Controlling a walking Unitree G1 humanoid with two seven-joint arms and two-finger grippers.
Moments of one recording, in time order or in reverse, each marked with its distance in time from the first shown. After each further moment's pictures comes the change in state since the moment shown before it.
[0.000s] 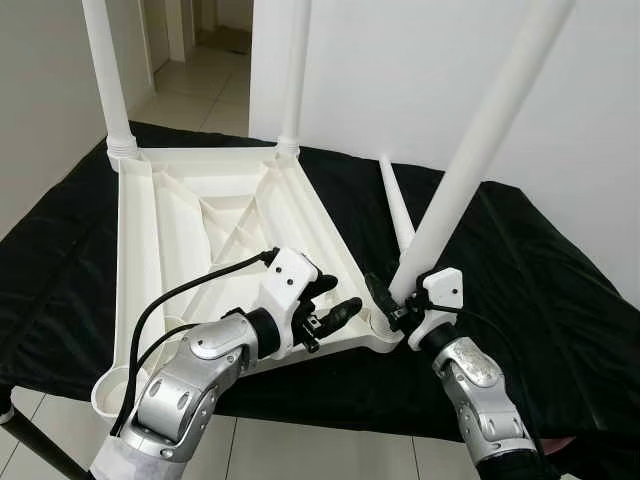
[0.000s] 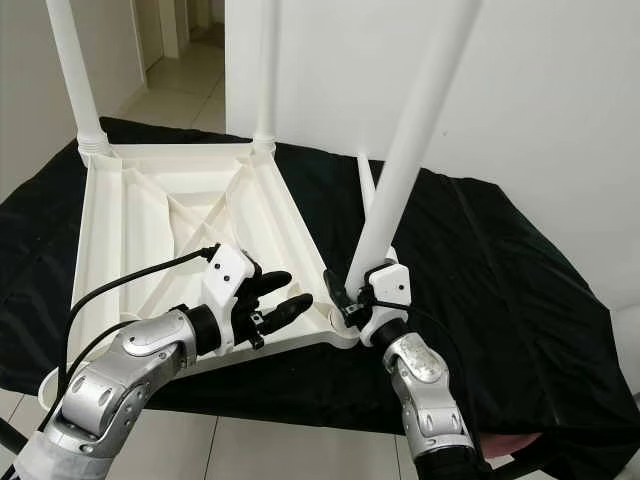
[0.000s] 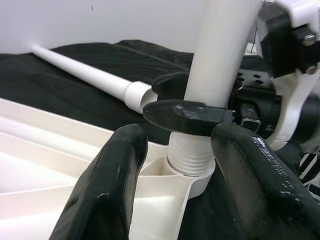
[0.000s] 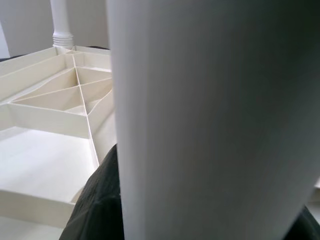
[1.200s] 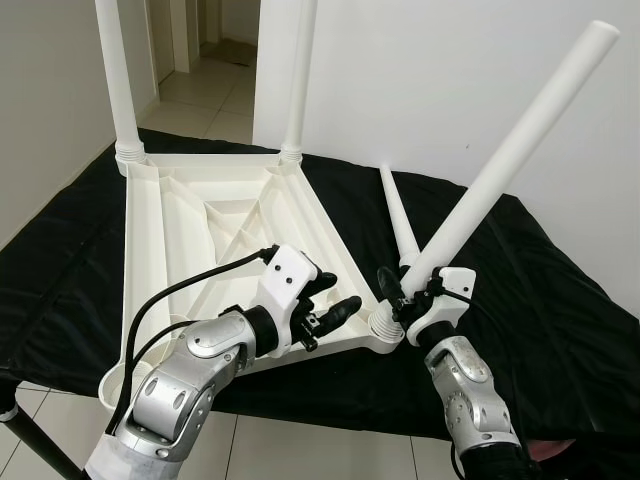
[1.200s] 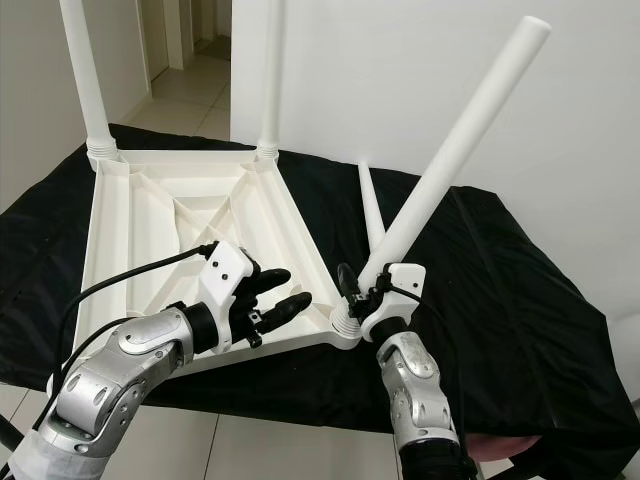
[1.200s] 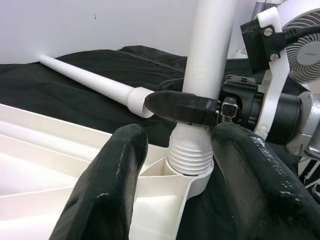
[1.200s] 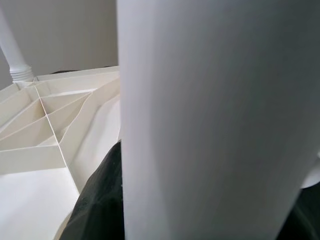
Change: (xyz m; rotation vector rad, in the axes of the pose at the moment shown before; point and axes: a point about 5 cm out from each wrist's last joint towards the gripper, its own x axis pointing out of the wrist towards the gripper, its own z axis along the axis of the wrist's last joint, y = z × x) left arm -0.002 0.001 0.002 0.018 0.008 -0.002; right arm 0.001 -0.008 -0.013 0.206 0.009 -0.229
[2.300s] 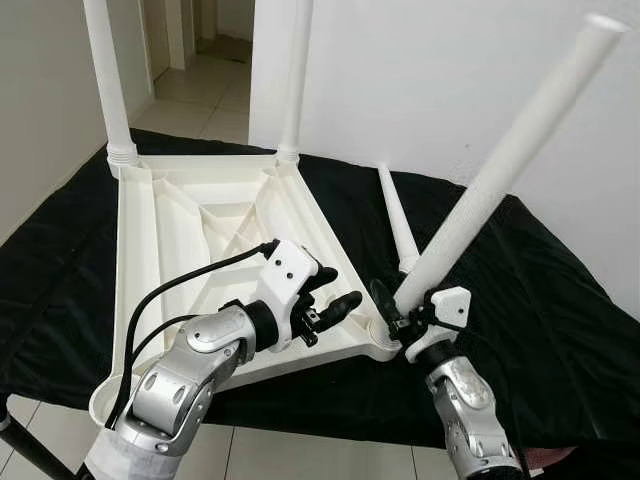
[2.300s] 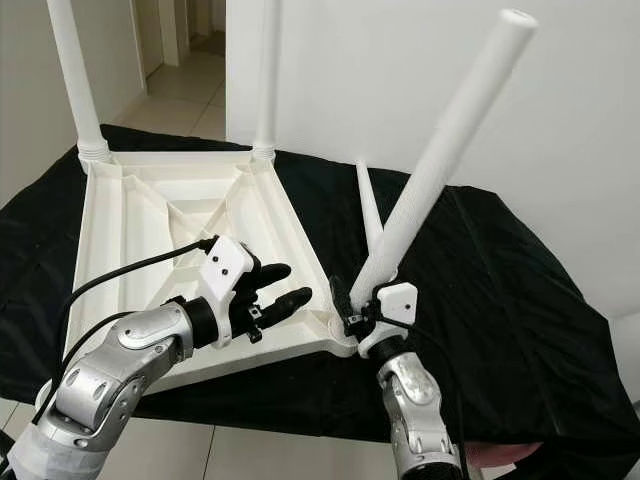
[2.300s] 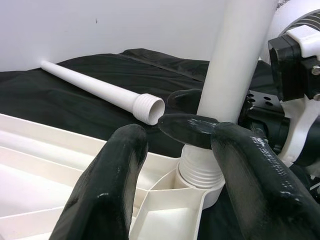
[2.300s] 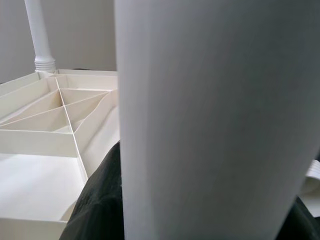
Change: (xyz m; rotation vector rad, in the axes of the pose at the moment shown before) left arm 0.001 0.003 0.005 0.022 -0.007 -0.001; right arm -0.013 0.008 -0.005 -0.130 -0.077 0.114
